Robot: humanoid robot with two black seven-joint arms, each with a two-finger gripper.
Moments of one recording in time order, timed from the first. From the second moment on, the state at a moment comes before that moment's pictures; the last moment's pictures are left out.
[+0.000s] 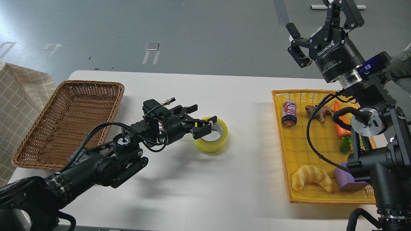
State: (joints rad) left arm -0.62 0.16 -0.61 -0.84 1.99 0.14 -0.37; right arm 0.51 0.00 1.58 1.29 -0.90 0.49 -0.03
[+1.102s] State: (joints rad) left arm -0.71 0.12 -0.31 -0.66 1.97 0.31 -0.37; right arm 0.50 0.00 1.58 1.28 -0.90 0.49 -0.04
